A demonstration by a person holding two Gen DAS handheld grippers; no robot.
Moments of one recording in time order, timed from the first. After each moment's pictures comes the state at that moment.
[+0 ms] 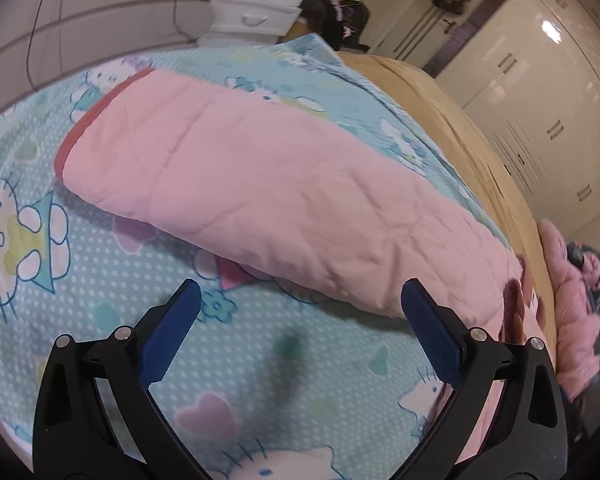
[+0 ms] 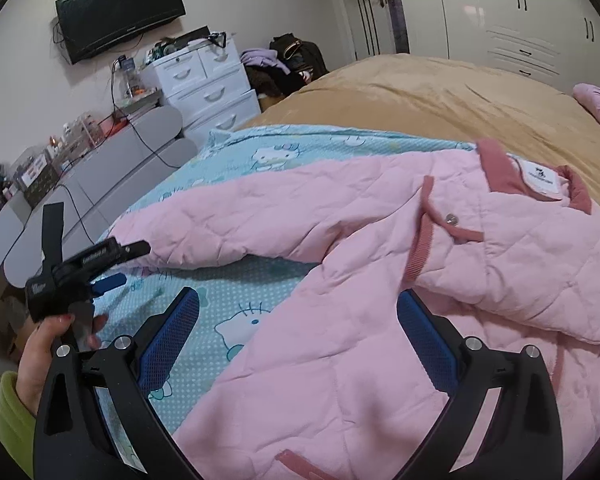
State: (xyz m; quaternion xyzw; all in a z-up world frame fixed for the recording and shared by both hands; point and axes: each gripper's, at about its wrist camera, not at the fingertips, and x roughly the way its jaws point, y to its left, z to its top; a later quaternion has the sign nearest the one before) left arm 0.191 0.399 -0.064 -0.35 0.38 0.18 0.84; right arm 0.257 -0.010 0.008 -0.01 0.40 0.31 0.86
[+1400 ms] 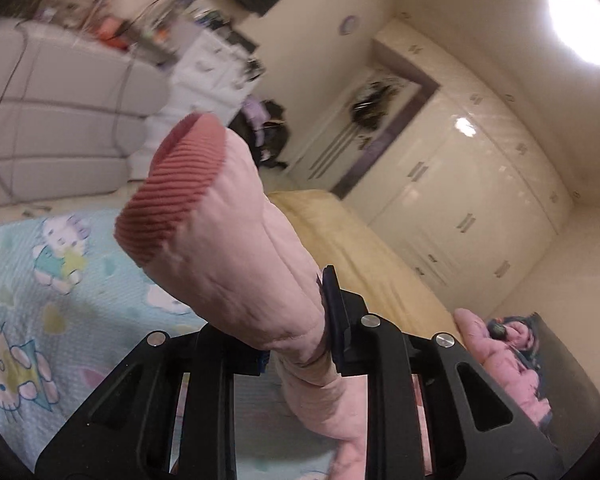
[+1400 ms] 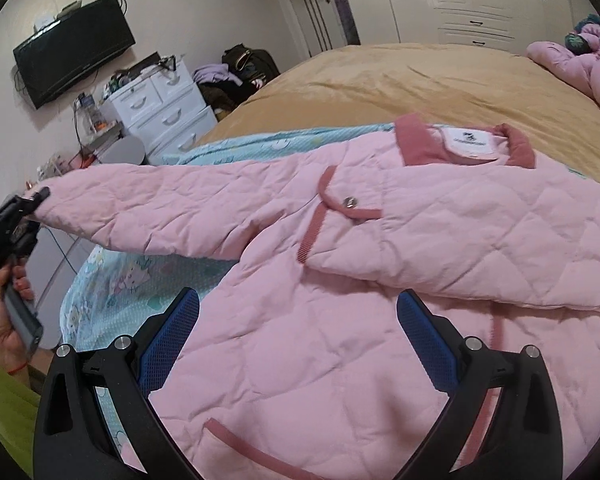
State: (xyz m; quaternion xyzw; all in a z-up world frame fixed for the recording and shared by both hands) left arm 0.143 0.393 0.084 -0.34 0.12 0.10 0.93; right arm 0.273 -0.113 0.011 0.05 0.41 0.25 0.87
